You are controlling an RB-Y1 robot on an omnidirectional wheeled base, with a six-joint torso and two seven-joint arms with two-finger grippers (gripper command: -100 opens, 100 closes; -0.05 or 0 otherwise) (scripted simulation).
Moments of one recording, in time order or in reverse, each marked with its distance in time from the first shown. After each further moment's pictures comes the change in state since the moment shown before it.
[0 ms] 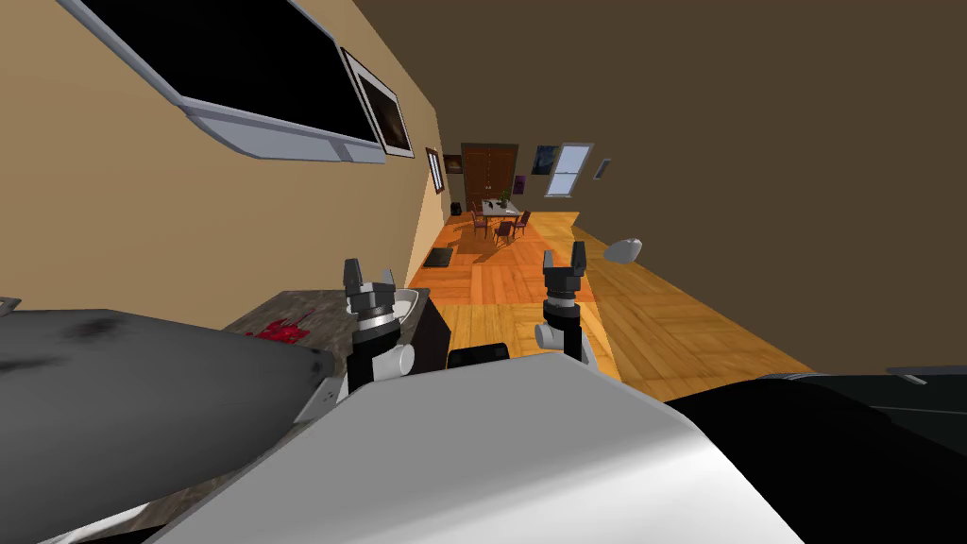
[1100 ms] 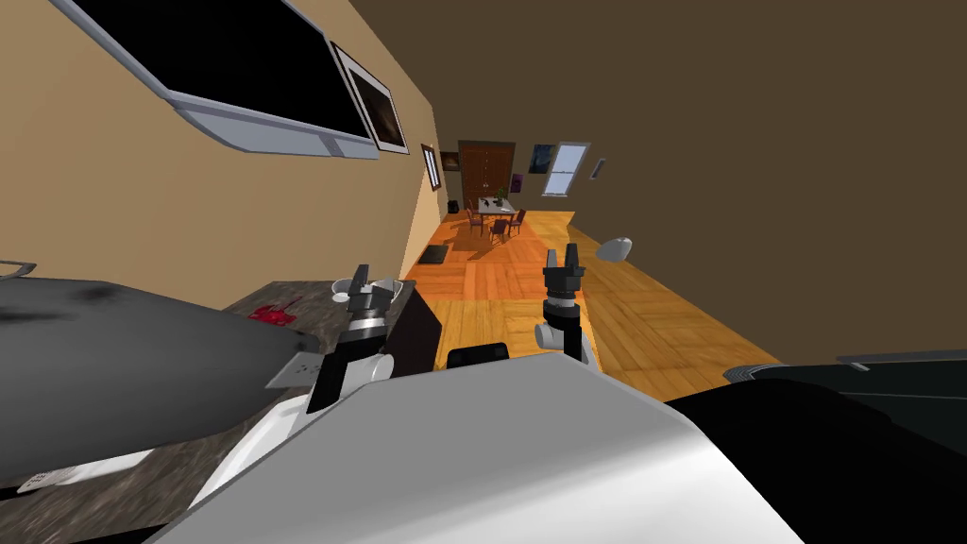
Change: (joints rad) left arm 0.022 0.246 0.051 -0.020 0.223 0.202 -0.004; right arm 0.000 0.000 0.000 0.000 0.000 0.000 0.000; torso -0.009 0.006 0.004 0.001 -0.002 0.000
